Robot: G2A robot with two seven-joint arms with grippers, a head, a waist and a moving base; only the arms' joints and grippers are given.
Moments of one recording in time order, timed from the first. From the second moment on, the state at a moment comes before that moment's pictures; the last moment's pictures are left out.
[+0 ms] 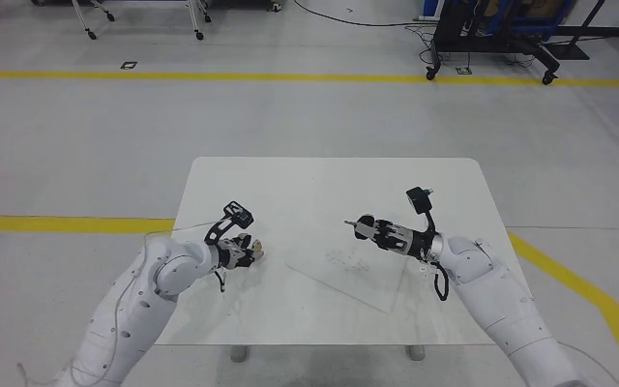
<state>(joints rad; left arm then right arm) 1.19 -1.01 -1.10 -1.54 0.81 -0.38 -0.88 -1.19 -1.06 1.13 -1.24 0.04 -1.01 0.66</state>
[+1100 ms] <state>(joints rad) 1.12 -1.04 -1.05 -1.45 0.82 -0.42 -0.60 -1.19 -1.06 1.13 -1.24 0.04 -1.01 0.66</state>
